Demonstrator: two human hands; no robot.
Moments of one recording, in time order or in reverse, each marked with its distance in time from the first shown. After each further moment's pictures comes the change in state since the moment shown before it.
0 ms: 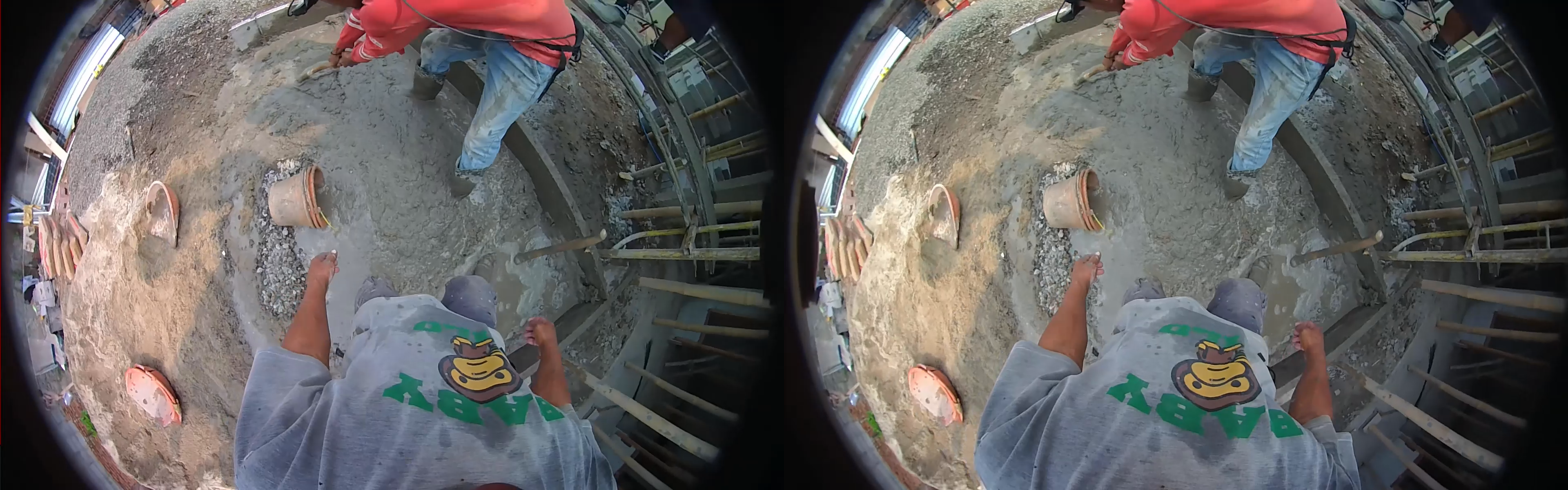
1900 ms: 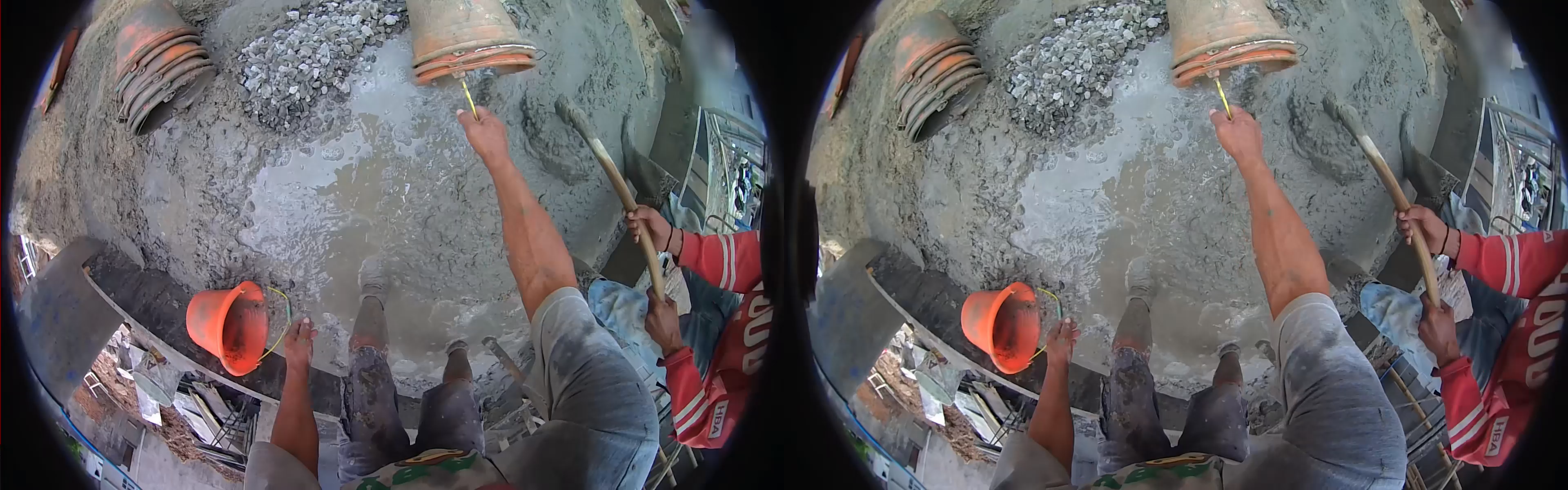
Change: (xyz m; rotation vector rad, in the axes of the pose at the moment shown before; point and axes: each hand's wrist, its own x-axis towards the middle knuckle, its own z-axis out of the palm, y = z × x) left_hand -0.134 -0.434 0.197 -0.861 0.651 -0.702; right_hand 0.187 -0.150 0.703 -1.364 -0.586 -1.151
